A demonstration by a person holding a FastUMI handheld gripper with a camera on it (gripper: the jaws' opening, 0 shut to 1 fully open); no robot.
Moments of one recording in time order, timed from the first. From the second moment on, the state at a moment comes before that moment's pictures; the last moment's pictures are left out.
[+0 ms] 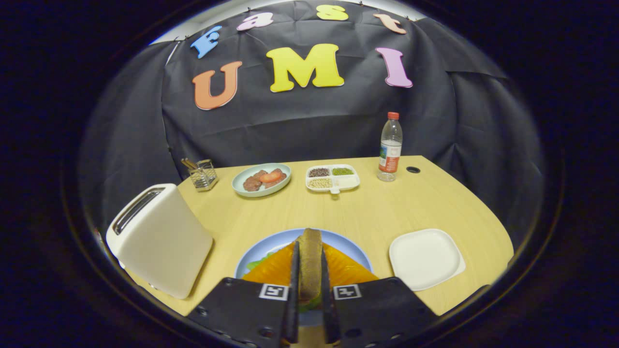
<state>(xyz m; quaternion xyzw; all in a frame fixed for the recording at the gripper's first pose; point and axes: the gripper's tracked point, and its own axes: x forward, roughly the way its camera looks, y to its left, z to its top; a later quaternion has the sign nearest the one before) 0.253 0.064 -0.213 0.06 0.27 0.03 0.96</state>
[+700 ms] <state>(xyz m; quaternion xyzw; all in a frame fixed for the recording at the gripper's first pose) 0.252 0.051 -0.248 0.09 0.29 0.05 0.95</state>
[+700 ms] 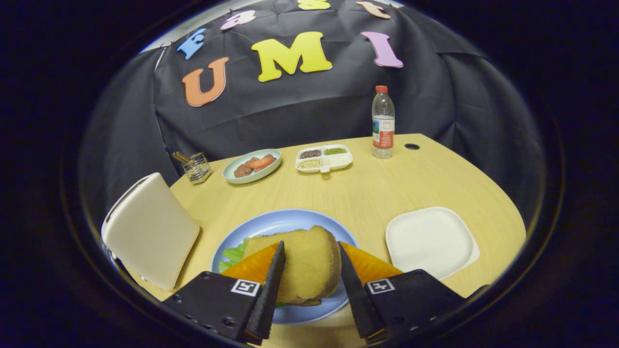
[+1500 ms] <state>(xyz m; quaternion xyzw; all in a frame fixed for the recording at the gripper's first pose) 0.189 0.046 -0.184 0.03 0.22 0.02 0.97</state>
